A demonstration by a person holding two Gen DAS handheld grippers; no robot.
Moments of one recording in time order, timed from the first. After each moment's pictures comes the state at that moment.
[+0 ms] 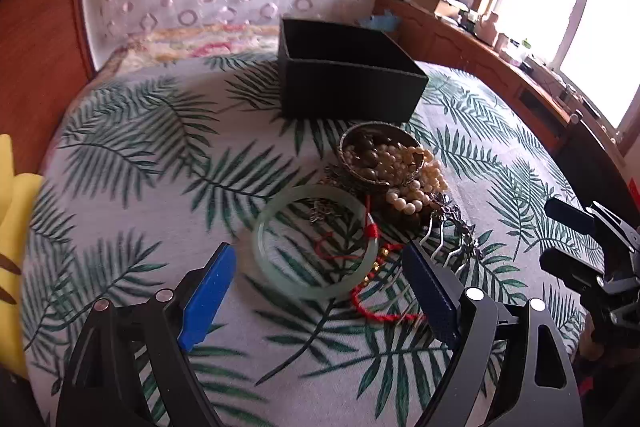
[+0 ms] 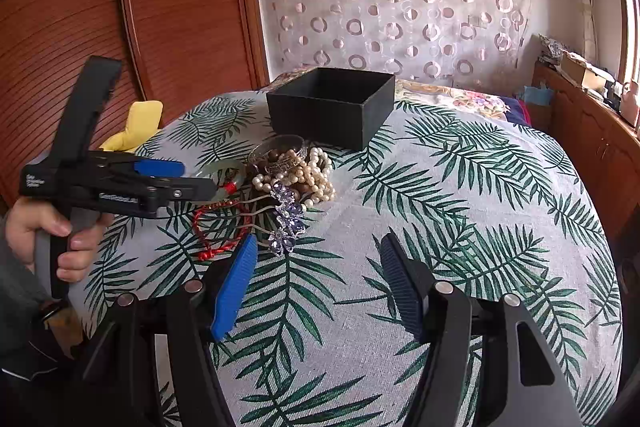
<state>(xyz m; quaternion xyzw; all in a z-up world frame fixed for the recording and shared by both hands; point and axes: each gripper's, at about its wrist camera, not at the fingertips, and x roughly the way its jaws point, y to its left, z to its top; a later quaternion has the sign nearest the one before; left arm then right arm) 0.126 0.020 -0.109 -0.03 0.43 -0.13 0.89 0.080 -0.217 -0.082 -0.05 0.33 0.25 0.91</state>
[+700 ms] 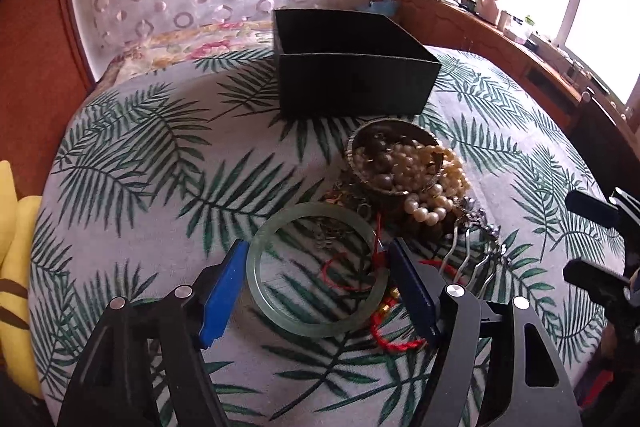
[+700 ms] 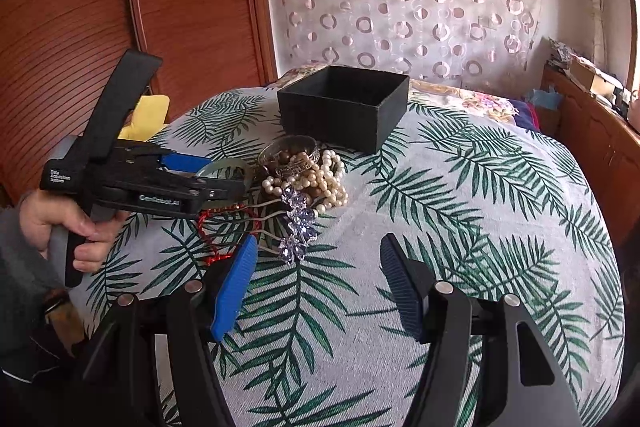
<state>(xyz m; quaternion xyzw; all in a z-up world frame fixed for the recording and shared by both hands) 0.142 0.015 -0.113 0.01 0.44 -0.12 0.89 0.086 -0.205 -0.081 -0.06 0.34 0.26 0.90</state>
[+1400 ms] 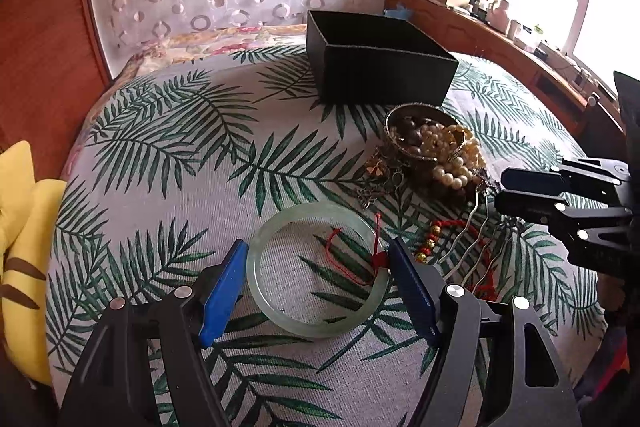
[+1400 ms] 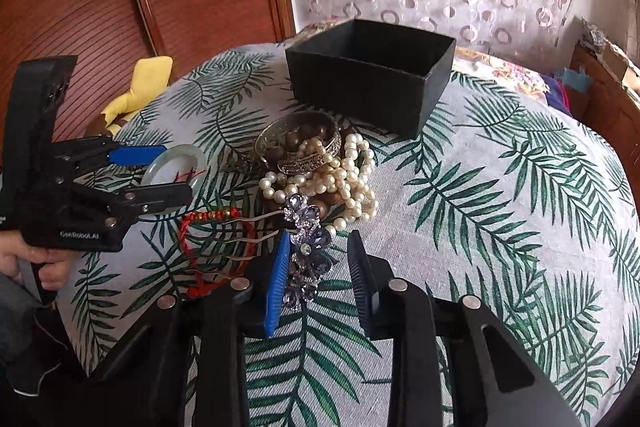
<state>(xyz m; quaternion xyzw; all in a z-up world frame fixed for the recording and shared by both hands) 0.119 0.041 -0.116 0.01 0.43 -0.10 0.90 0.145 -0.164 -0.105 -0.09 0.42 0.29 0.86</state>
